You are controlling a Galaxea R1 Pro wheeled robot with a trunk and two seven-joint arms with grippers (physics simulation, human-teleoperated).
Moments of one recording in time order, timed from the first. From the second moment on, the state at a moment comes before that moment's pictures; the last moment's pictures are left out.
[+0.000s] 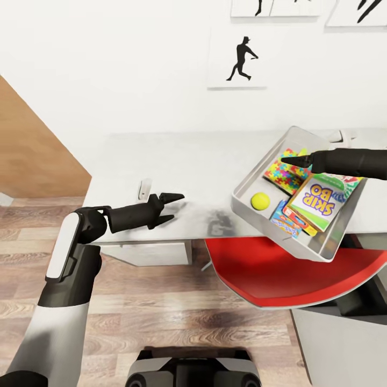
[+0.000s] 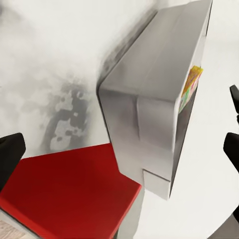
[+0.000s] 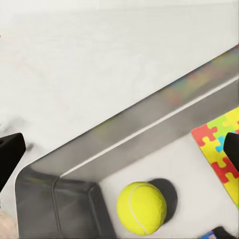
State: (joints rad) left arm -0.80 -0.01 -0.04 -1.61 1.84 1.03 0.74; right arm -1.13 -0.69 0.20 -1.59 -0.95 1.05 0.25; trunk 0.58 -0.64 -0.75
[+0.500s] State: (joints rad) left arm -0.72 -0.01 -0.06 -1.61 1.84 1.04 0.66; right arm -1.06 -0.75 0.15 -1.61 -0.96 1.05 0.25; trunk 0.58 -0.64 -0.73
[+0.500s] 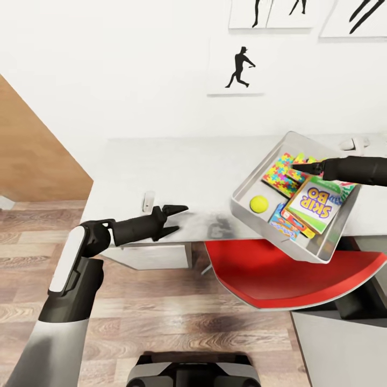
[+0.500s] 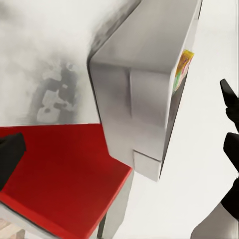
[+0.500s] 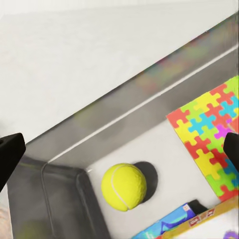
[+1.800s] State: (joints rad) left arm -0.62 0.03 -0.09 -1.61 1.81 1.04 0.61; right arm -1.01 -0.75 0.05 -1.61 -0.99 1.04 0.26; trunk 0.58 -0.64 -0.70
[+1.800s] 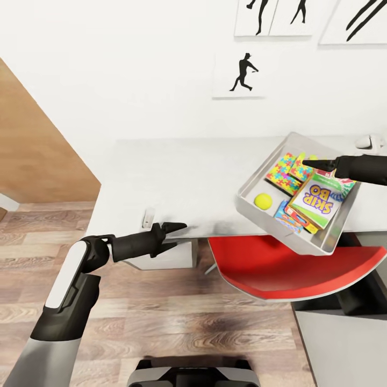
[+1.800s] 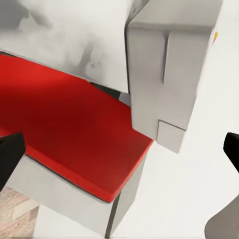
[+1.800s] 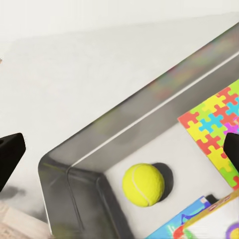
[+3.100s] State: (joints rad) left arm -0.62 0.03 -0.09 -1.60 1.81 1.04 0.61; right arm -0.99 -0.76 0.04 -1.61 -0.99 1.04 0.26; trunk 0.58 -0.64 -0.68
